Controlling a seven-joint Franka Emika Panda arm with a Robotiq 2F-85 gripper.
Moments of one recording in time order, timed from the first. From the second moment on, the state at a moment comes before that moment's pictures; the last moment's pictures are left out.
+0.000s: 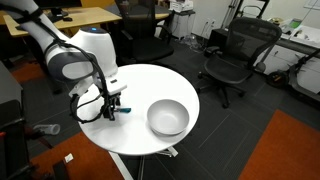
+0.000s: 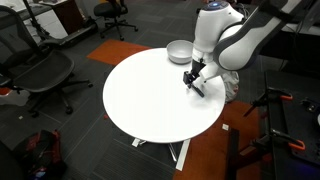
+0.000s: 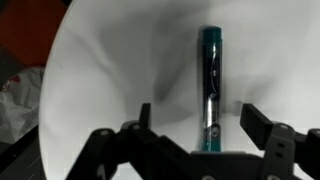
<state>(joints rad) 0.03 0.49 -0.14 -2.34 -0.01 2.83 0.69</state>
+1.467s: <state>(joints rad) 0.18 0.36 -0.30 -2.31 -0.08 2.78 0.73</state>
